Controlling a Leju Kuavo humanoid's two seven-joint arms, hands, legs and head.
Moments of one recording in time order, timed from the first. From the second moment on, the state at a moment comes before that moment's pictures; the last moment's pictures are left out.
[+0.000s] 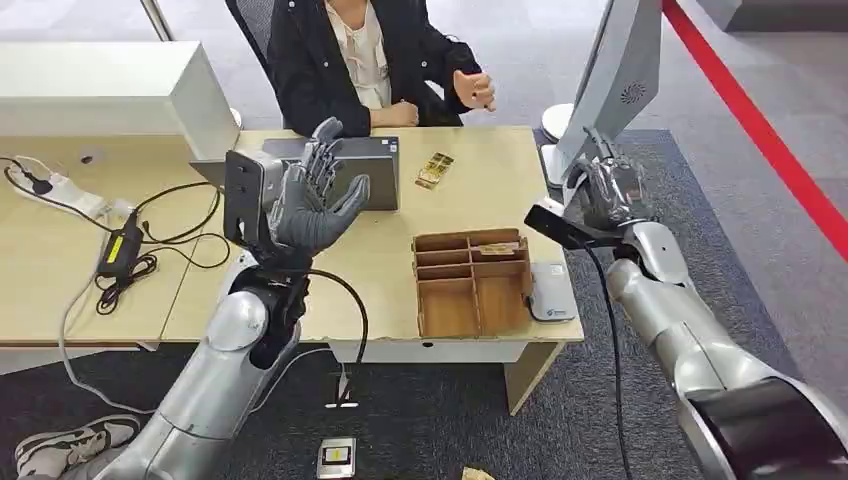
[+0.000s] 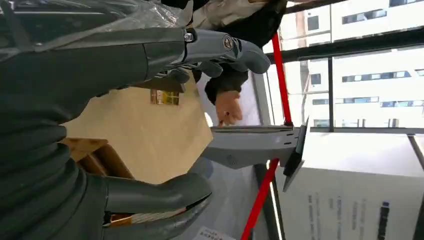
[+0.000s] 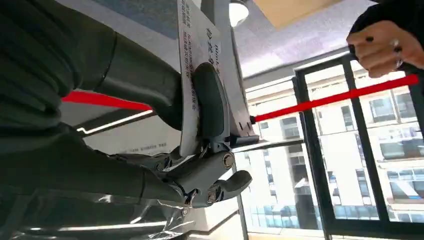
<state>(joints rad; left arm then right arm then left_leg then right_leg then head) -0.60 -0.07 -0.53 -1.40 0.07 0.18 -0.09 -0.94 -0.23 0.48 -0.44 0.81 -0.55 -0.32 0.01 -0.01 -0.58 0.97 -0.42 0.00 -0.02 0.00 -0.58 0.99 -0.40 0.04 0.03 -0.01</state>
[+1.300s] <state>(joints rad) -0.56 -0.05 -0.53 -1.43 0.07 0.14 -0.10 -0.66 -0.27 0.49 -0.63 0.84 -0.43 -0.25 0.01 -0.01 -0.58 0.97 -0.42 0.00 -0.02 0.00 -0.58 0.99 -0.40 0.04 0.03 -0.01</state>
